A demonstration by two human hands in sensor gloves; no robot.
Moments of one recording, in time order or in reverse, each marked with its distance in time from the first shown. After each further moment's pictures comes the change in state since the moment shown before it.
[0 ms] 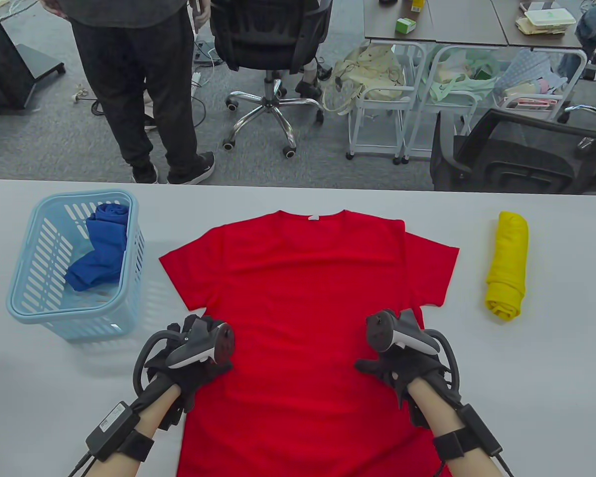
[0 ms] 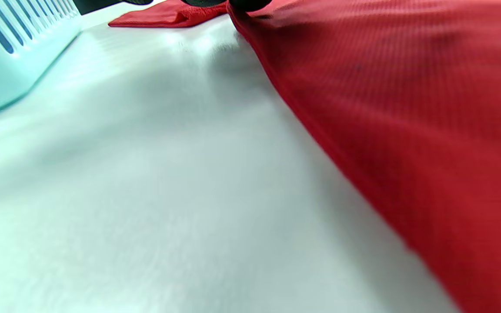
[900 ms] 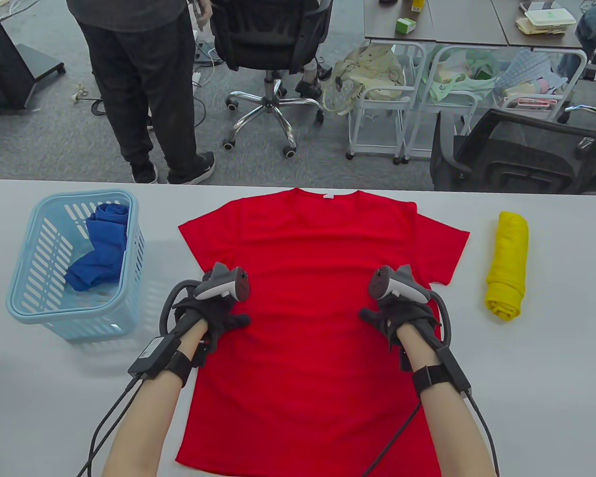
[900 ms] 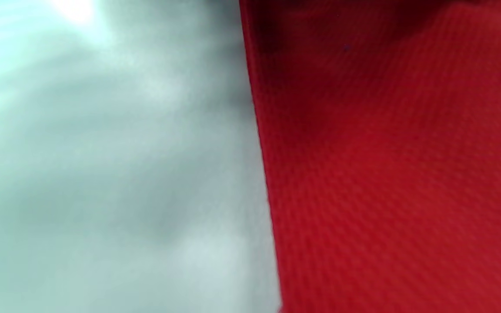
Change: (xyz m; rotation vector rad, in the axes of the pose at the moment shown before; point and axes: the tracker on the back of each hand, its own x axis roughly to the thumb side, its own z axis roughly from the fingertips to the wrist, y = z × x) left_hand -0.002 0.040 -0.111 -0.274 0.034 0.082; right_hand -0.038 -0.040 -0.087 0.118 0.181 -0.109
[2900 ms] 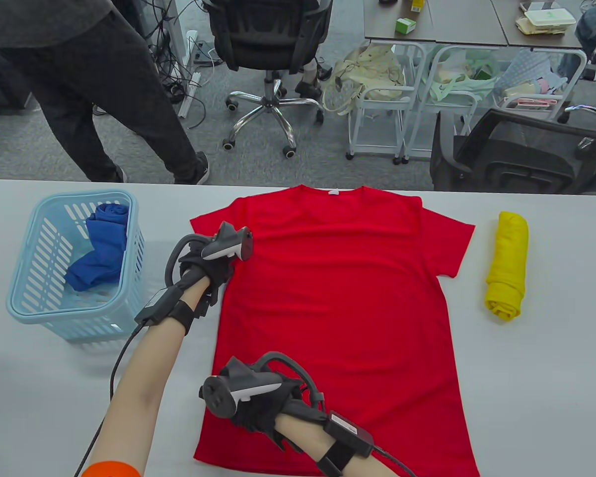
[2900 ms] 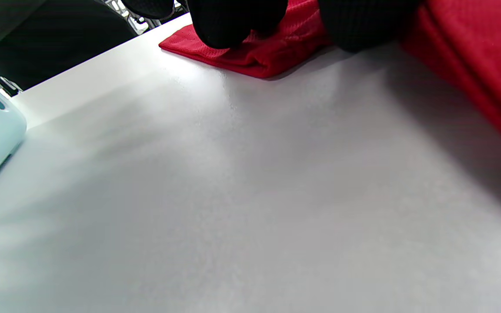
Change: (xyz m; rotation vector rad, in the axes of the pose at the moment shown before) left_hand -0.012 0.074 -0.045 0.266 0.097 -0.155; right_hand 0.277 0.121 0.152 -0.176 -0.718 0.611
